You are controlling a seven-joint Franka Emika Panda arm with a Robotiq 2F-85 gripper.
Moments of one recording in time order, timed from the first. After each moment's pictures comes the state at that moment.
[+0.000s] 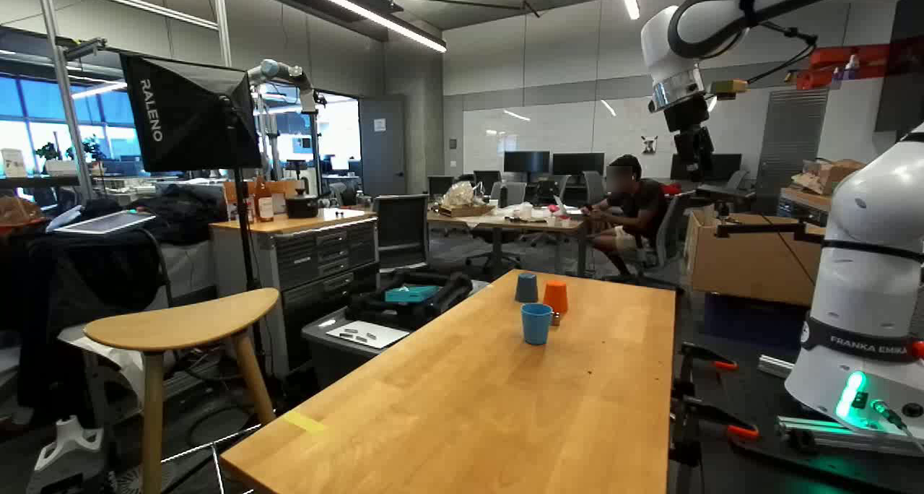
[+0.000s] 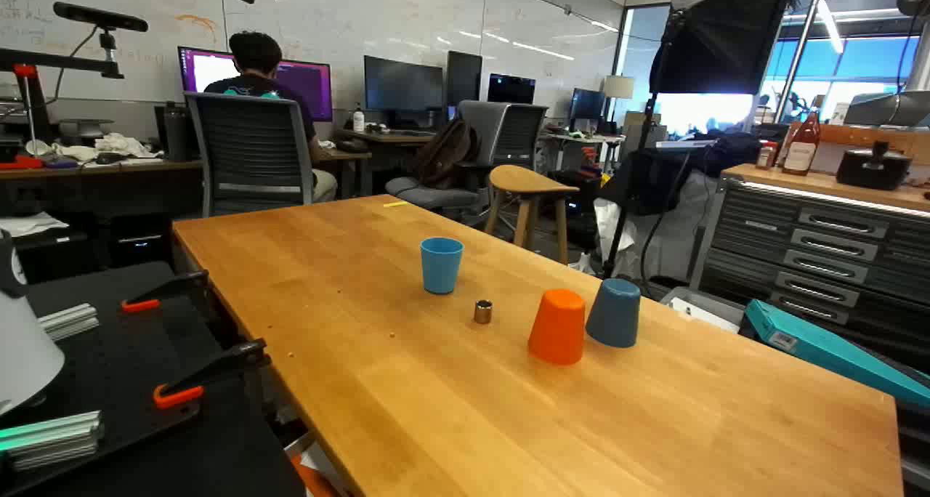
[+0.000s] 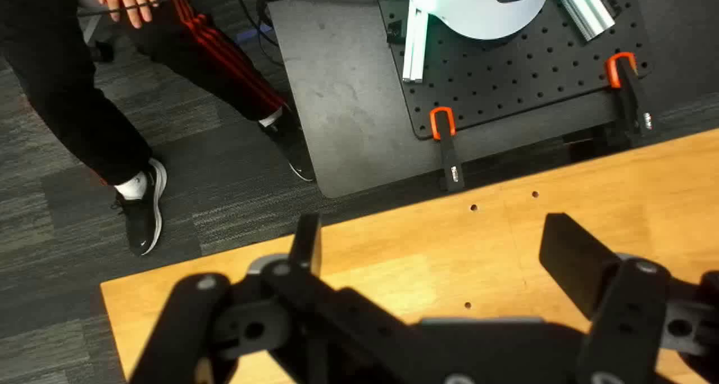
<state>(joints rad) -0.22 -0.68 -0.13 -2.43 -0.25 1.45 -0.04</state>
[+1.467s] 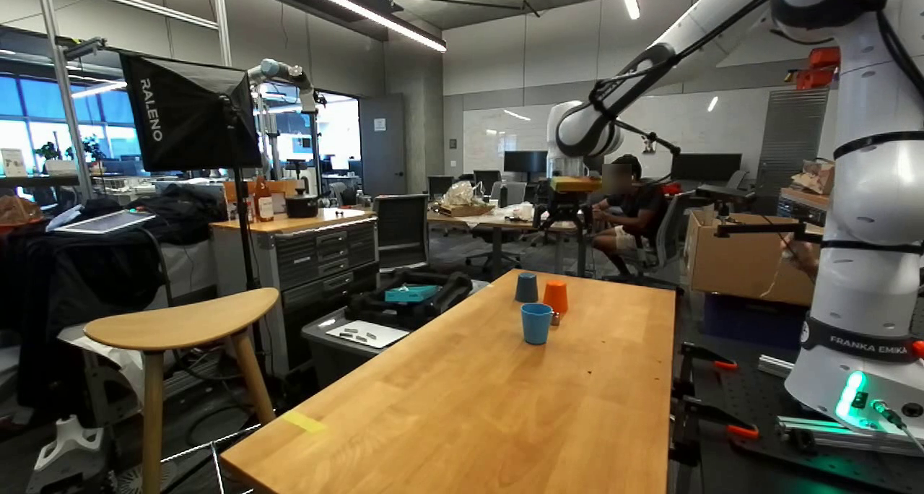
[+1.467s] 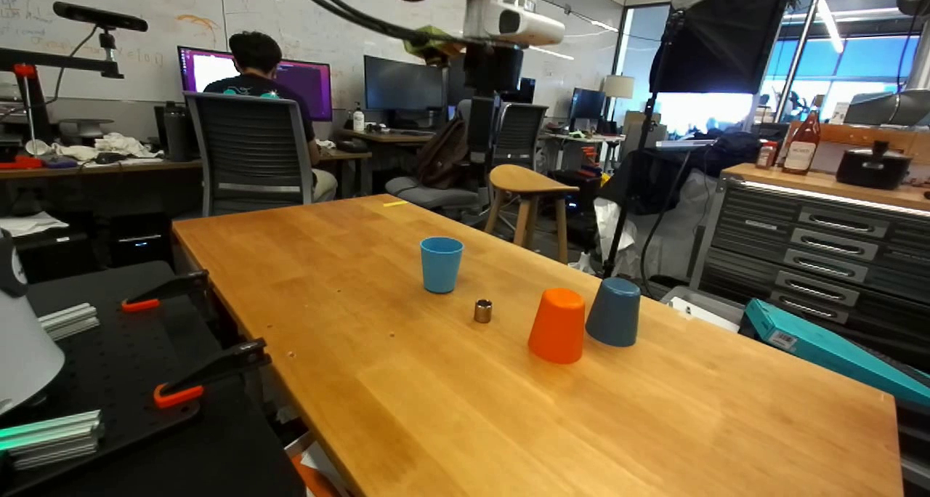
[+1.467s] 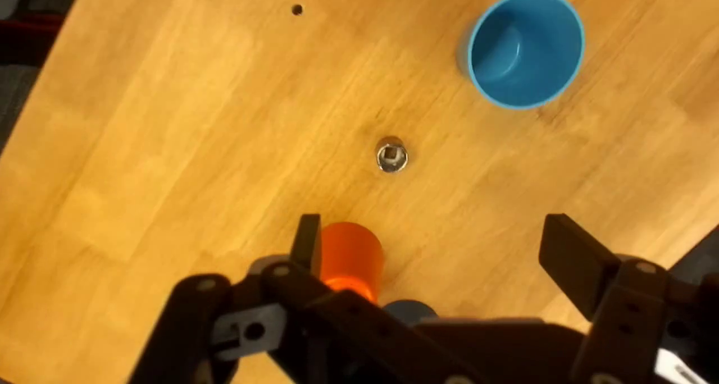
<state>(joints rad) -0.18 0.10 -0.08 -2.17 -0.01 2.25 0.66</state>
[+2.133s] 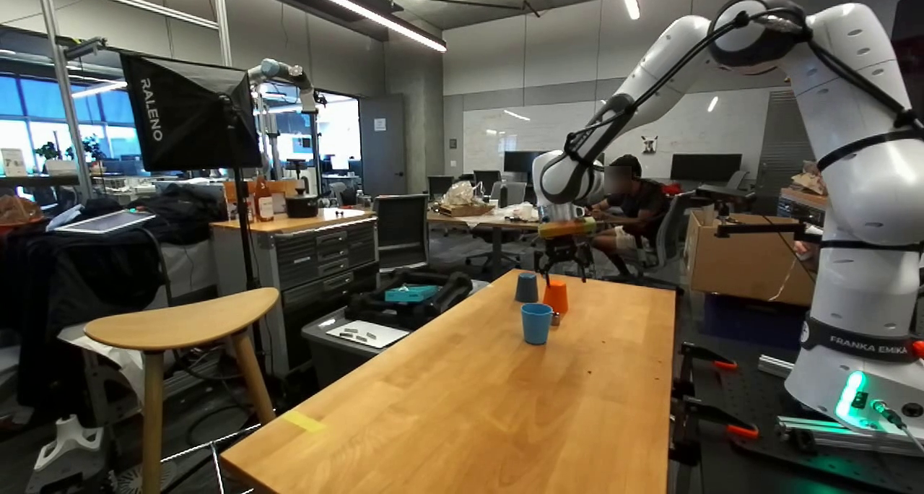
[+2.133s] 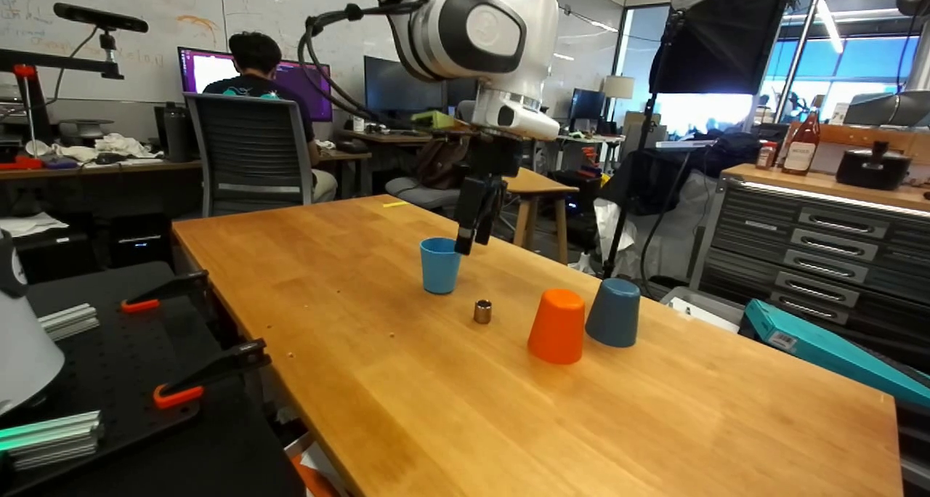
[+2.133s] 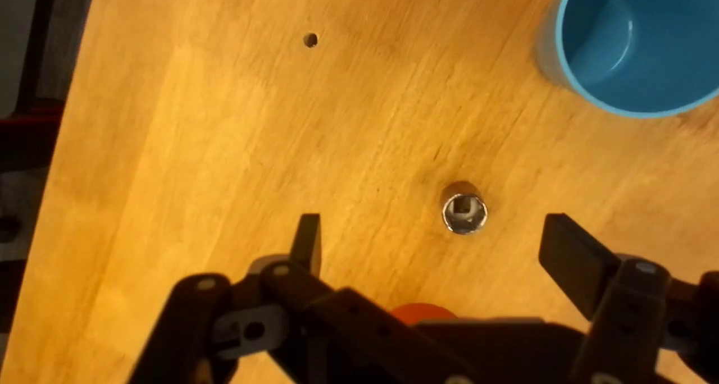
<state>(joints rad) -0.15 0.36 -0.13 -2.09 -0.02 2.25 0.85</state>
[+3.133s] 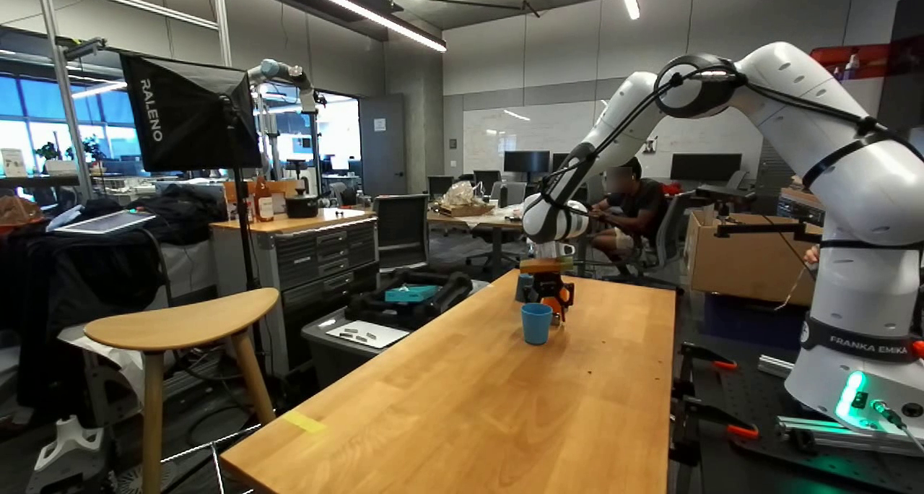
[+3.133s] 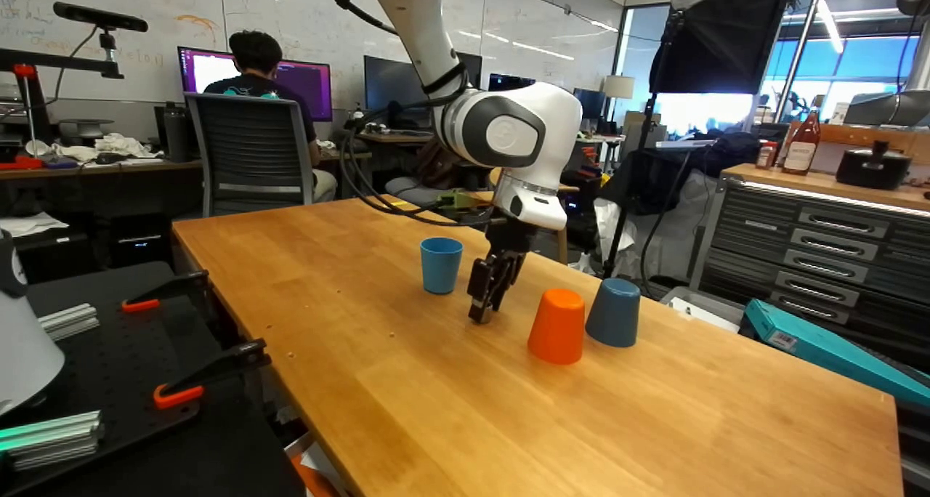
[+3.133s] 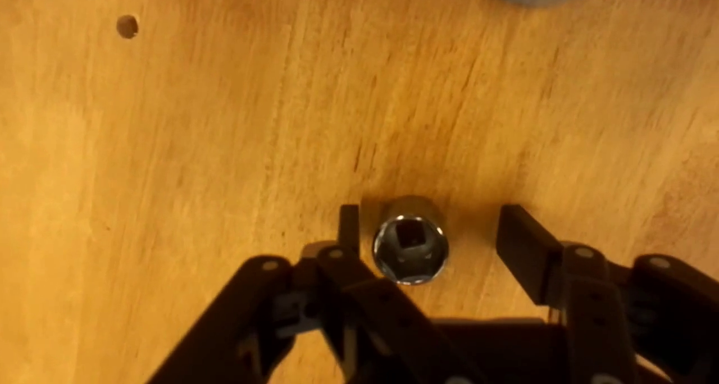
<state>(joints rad) -0.15 0.67 -0.15 -1.90 0.17 2.35 0.90</state>
